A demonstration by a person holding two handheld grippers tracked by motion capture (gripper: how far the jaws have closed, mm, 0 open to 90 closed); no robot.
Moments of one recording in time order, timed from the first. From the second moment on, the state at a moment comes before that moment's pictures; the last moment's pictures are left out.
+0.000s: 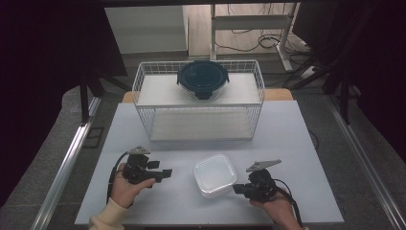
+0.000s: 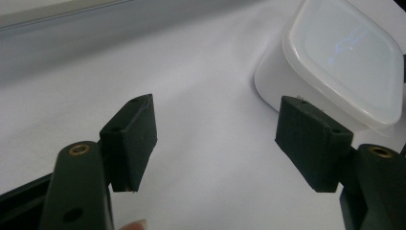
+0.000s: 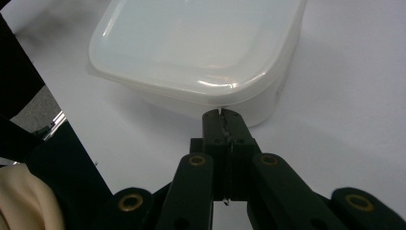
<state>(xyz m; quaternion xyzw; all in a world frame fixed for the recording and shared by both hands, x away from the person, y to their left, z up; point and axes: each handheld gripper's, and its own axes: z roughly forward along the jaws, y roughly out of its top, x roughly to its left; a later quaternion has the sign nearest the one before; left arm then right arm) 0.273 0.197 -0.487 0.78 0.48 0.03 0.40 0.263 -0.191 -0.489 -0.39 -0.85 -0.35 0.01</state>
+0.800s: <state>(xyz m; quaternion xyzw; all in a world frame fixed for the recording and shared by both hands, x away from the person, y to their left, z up) 0.275 0.205 -0.488 0.77 0.49 0.03 0.40 0.323 -0.156 -0.492 -0.41 -0.84 -0.35 -0.03</state>
